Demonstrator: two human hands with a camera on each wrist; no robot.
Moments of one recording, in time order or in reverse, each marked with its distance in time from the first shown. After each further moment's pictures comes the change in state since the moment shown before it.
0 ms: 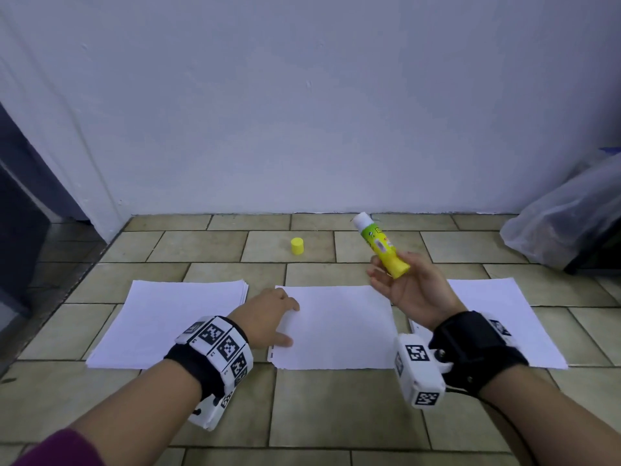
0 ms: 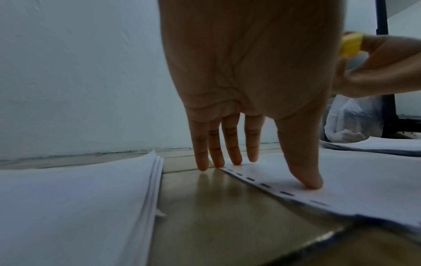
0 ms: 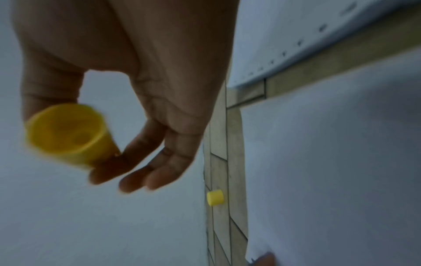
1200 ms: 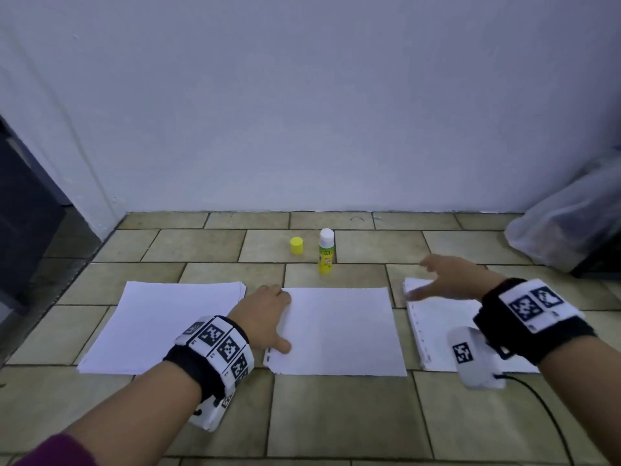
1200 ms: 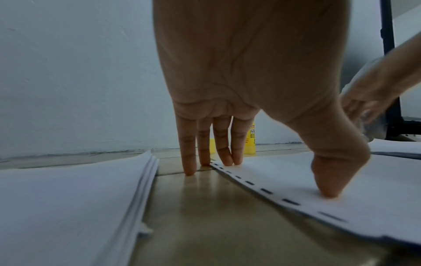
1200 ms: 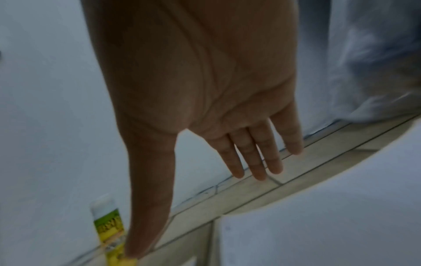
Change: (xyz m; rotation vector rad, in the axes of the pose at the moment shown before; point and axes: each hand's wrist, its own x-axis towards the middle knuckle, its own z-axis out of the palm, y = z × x) left_hand 0.009 -0.003 -0.002 0.072 0.015 -0.072; right_hand 0.007 -0.060 -0.020 -1.908 0.259 0.439
